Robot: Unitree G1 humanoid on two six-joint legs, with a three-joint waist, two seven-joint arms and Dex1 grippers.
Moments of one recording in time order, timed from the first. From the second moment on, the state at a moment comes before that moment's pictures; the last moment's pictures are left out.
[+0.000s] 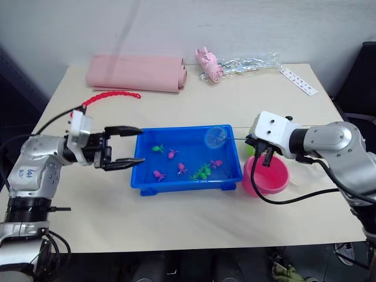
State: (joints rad) left arm -0.49 0.69 0.11 0.11 -0.48 0.21 -1.30; right arm -0.63 -1.08 0.23 -0.21 0.12 0.37 0.95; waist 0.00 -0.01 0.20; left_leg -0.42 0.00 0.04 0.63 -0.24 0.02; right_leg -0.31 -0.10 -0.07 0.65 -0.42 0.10
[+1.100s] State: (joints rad) left arm -0.43 0.63 0.02 0.05 -0.48 0.27 -1.29; right arm -0.81 -1.00 0.41 -0.21 -0.27 0.40 1.36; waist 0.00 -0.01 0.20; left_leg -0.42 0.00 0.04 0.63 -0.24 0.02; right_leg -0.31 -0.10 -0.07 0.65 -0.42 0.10
